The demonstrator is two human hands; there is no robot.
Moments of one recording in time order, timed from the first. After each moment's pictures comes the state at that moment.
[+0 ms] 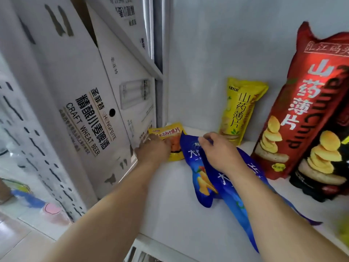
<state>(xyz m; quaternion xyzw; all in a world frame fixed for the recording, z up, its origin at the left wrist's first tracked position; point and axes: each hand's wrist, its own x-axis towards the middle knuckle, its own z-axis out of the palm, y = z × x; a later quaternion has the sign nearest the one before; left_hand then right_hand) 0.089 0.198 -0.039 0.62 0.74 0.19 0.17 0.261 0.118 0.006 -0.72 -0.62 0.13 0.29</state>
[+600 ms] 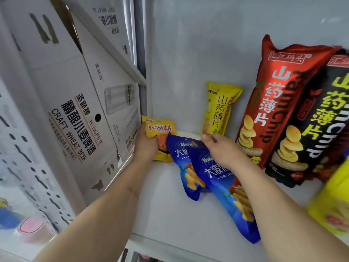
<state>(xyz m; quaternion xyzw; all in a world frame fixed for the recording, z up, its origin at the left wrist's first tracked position) 0.104 0.189 -0.024 0.52 0.53 0.53 0.40 0.290 0.083 0.030 -0.76 -0.57 0.16 0.26</state>
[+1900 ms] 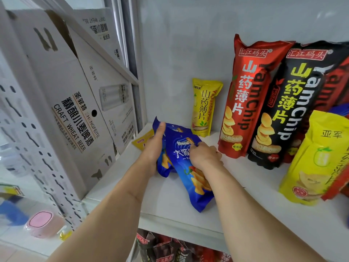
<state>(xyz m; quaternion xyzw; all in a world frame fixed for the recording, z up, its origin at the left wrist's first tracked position) 0.129 0.108 -0.009 0.42 0.44 0.41 0.68 0.268 0.066 -0.006 -0.85 -0.42 0.23 0.21</state>
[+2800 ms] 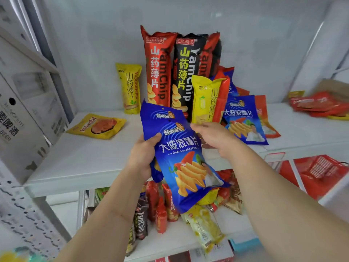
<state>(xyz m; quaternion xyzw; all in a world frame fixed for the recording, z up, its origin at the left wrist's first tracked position) 0.175 -0.096 -0.010 0.45 0.31 0.35 0.76 0.342 -0.187 0.036 -0.80 -0.32 0.24 0.44</state>
